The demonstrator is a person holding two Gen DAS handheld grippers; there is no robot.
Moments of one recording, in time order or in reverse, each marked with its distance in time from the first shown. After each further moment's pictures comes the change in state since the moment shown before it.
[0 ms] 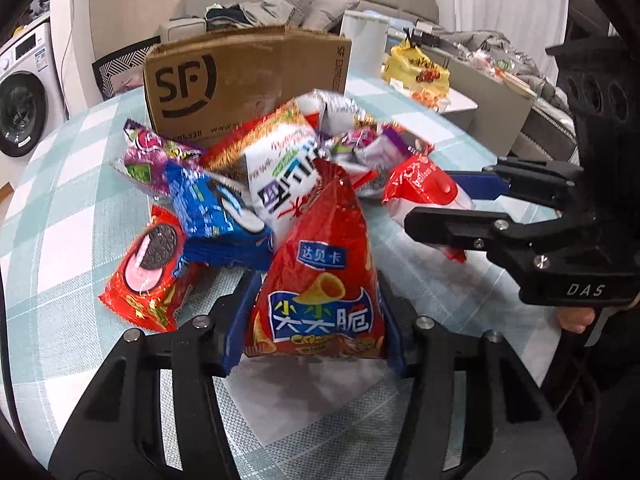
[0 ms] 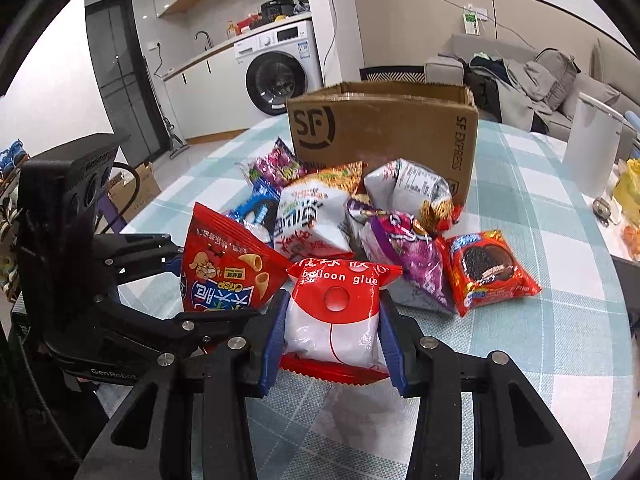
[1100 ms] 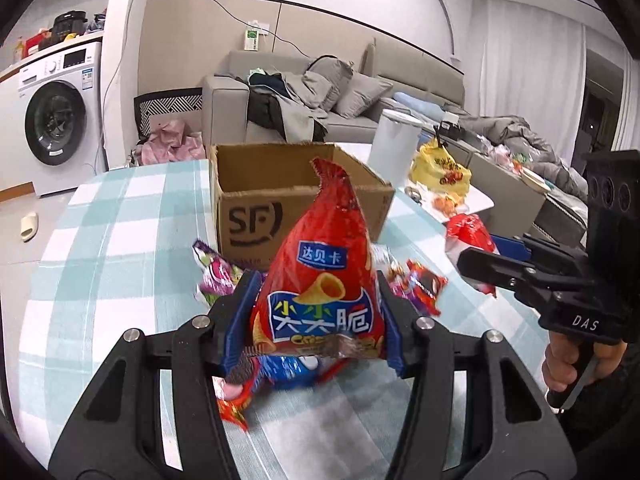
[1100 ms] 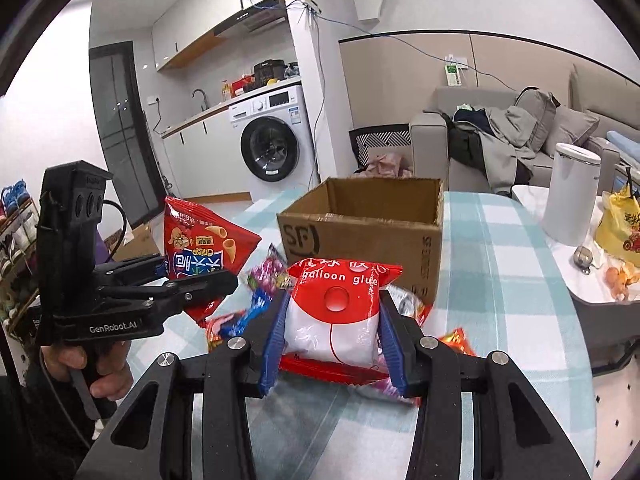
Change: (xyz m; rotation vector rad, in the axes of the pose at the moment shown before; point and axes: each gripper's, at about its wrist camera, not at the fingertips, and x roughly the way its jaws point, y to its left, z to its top) left arm -0.080 0.046 0.070 -0.130 -0.276 0.055; right arm -0.054 -0.010 0.056 0.043 -0.224 -0.018
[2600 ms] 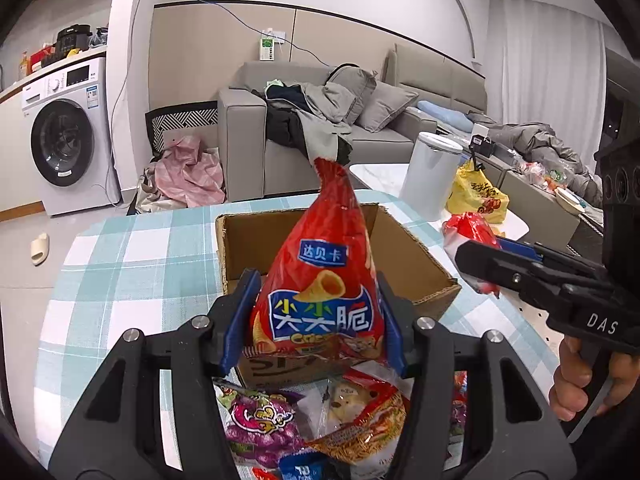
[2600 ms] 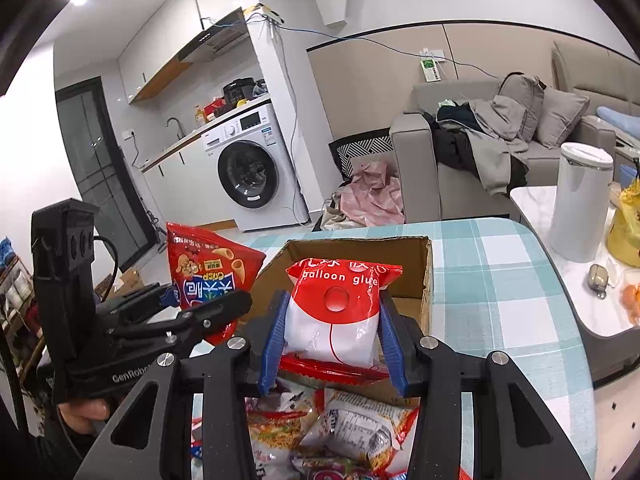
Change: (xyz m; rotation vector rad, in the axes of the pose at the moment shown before) left arm 0.108 0.026 0.111 0.012 -0.010 0.089; right arm 0.081 -0.046 0.105 0.133 -0.023 -0.014
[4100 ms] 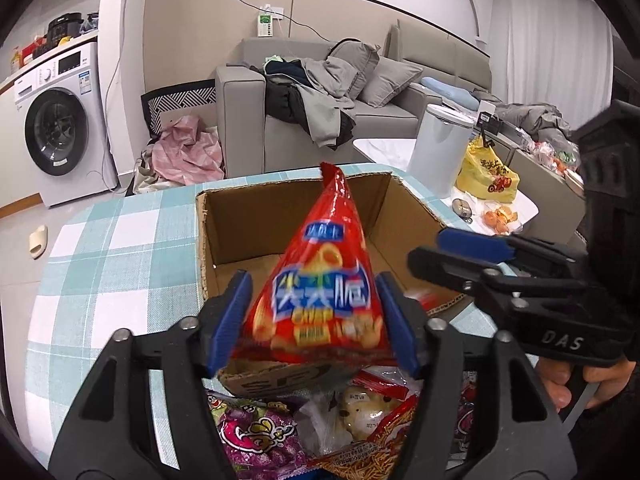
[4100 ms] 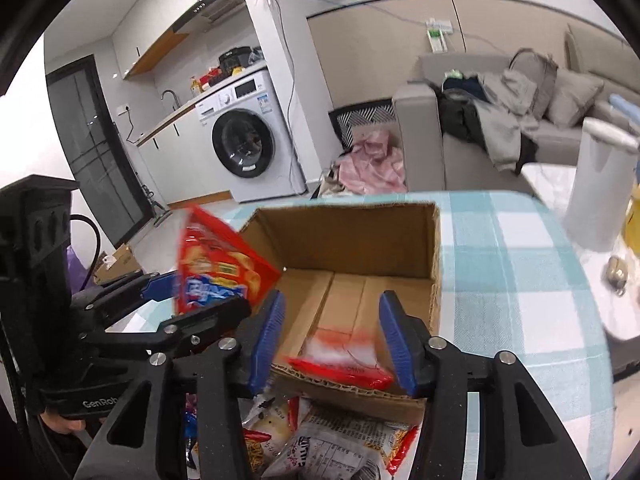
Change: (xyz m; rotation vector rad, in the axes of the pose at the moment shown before) left arm 0.049 0.008 -0.008 0.009 0.081 0.010; right arm 0.074 -0.028 -0.003 -0.038 0.105 -0.010
